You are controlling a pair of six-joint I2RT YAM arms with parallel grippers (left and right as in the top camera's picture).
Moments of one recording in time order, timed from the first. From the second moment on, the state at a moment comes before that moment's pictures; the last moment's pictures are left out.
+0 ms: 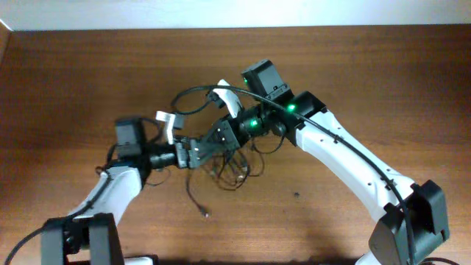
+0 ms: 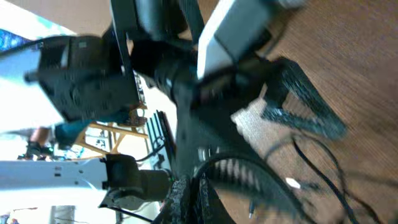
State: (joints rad) left arm 0.08 1.51 0.65 -0.05 1.15 -0.13; right arm 0.61 1.77 1.51 -0.66 -0.90 0.18
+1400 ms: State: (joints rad) left arm -0.01 1.09 0.68 -0.37 0.21 -0.75; right arm 0.55 1.78 1.46 -0.94 -0.65 -0.12
